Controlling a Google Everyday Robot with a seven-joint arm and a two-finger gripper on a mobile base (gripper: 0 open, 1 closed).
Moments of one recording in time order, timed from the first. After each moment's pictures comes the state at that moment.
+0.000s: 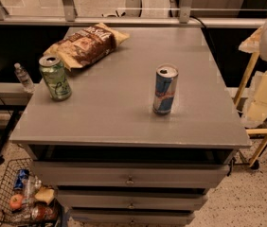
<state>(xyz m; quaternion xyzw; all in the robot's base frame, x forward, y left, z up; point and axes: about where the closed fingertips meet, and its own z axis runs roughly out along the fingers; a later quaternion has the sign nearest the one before) 0.438 -0.216 0.977 -0.60 0.78 -0.04 0.16</state>
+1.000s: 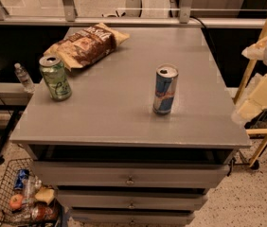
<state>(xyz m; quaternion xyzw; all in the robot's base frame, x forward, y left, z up) 0.461 -0.225 0.955 -0.55 0.80 0.03 0.24</state>
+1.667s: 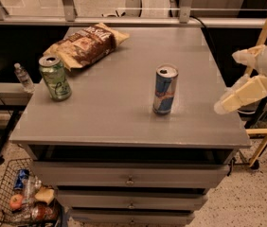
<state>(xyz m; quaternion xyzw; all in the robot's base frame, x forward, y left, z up) 0.501 -0.216 0.933 -0.49 0.78 0.13 0.37</state>
